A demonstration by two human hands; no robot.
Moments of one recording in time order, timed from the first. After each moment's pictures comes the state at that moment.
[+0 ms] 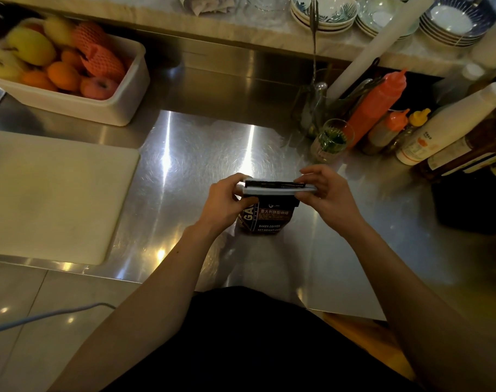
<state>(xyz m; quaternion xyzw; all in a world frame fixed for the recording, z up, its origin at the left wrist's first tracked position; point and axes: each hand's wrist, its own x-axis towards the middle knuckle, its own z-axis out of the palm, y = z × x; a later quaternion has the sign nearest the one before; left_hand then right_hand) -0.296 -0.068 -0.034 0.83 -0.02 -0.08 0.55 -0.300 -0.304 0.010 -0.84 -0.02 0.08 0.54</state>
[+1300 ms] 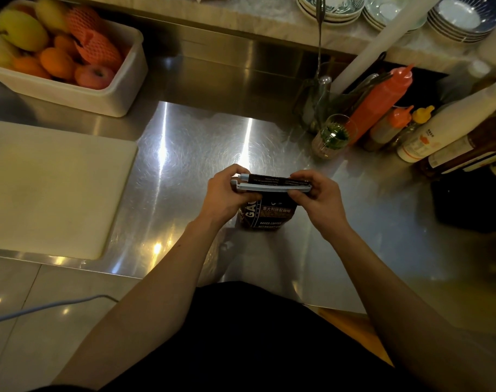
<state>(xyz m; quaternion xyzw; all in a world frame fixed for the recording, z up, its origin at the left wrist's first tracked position) -0.293 -0.068 -0.033 0.79 0.04 -0.08 0.60 -0.306 -0.281 -0.010 -0.80 0.04 0.05 0.59</state>
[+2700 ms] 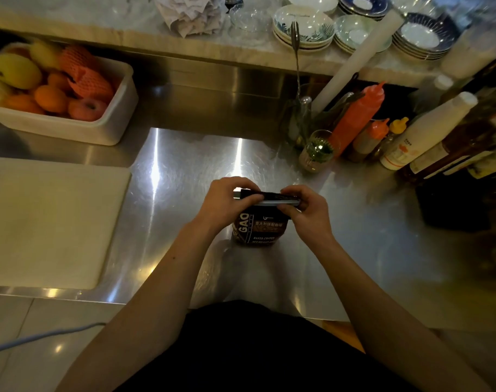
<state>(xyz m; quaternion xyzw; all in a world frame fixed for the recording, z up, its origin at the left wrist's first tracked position) -0.275 -0.072 0.002 0.85 -0.09 -0.08 0.51 -0.310 -0.271 -0.012 -0.82 0.05 -0.01 0.57</state>
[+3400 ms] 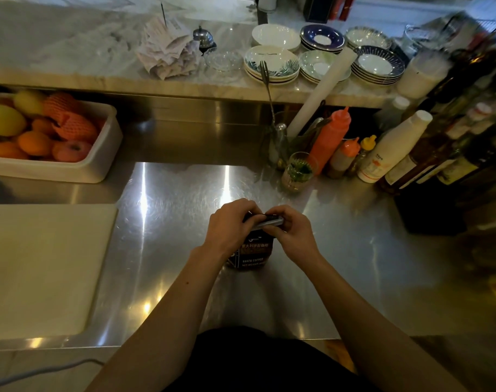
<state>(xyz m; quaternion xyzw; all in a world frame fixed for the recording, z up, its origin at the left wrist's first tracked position) -0.267 -0.110 0.007 0.91 -0.16 -0.04 0.37 -0.307 -0.275 -0.011 -0.81 0.04 0.00 0.58</state>
